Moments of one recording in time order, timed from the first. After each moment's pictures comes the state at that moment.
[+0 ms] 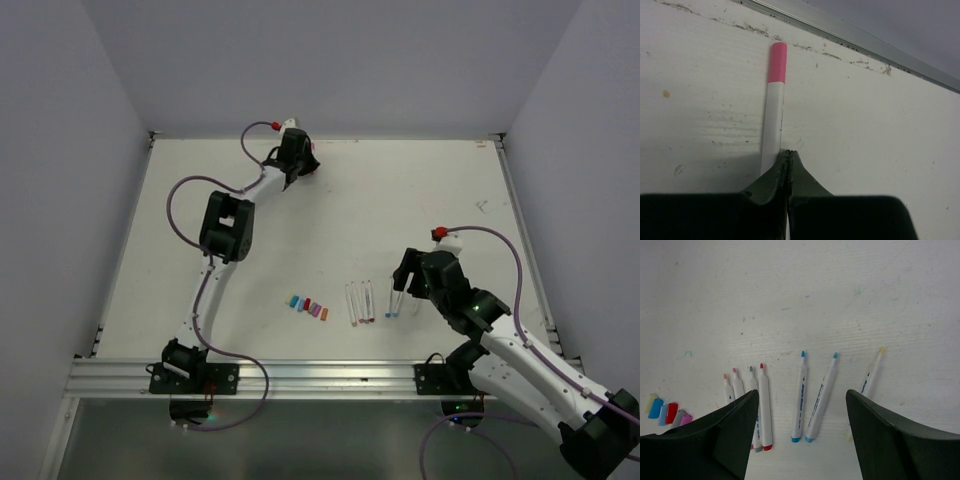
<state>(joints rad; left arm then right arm) -0.37 2.66 2.21 -0.11 -0.04 -0.71 0.61 0.72 0.50 -0.47 0.35 0.65</state>
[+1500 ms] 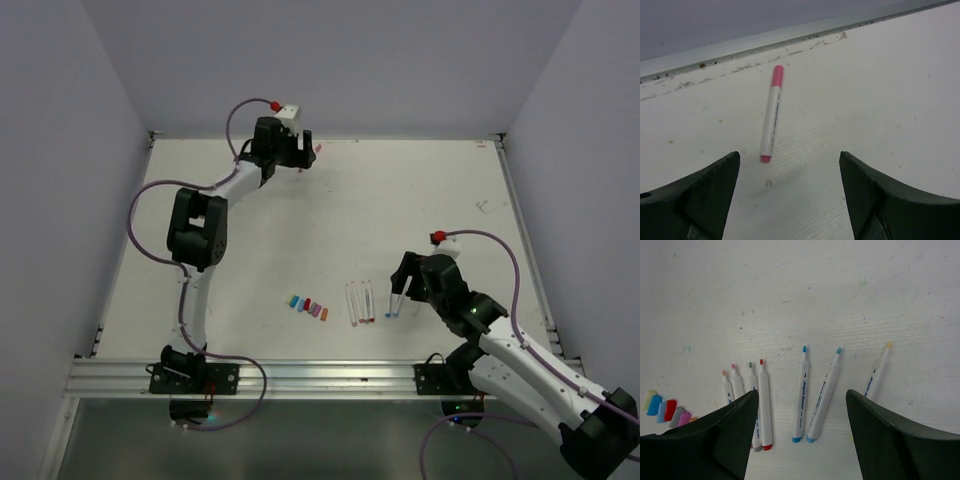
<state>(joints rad) -0.31 2.30 1.82 0.00 0.18 -0.17 0.61 0.72 0.45 -0.42 0.32 0.67</state>
